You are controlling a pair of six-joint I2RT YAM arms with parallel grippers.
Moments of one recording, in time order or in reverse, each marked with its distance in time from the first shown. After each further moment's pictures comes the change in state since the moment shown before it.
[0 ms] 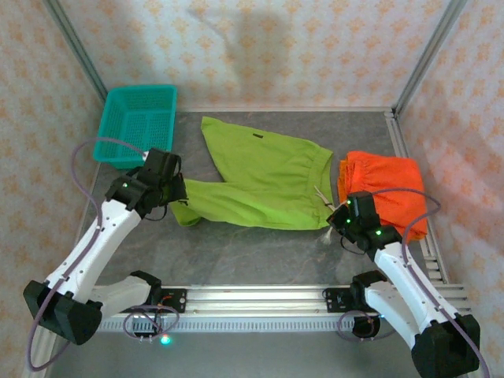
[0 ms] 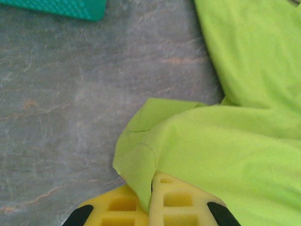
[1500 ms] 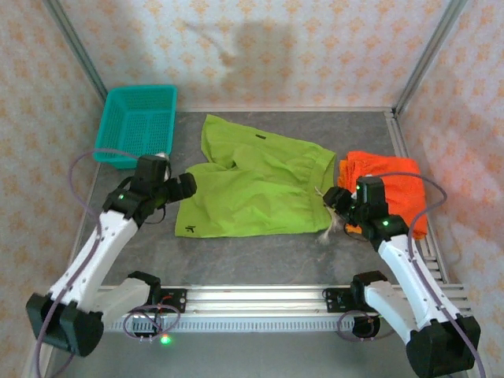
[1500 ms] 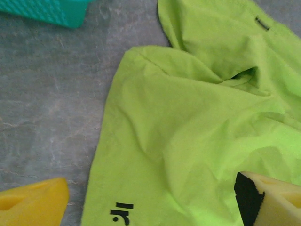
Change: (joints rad) left arm 0.101 -0.021 -0.134 0.229 0.143 0.018; right arm -0.057 0.042 0.158 0.027 -0.121 -0.116
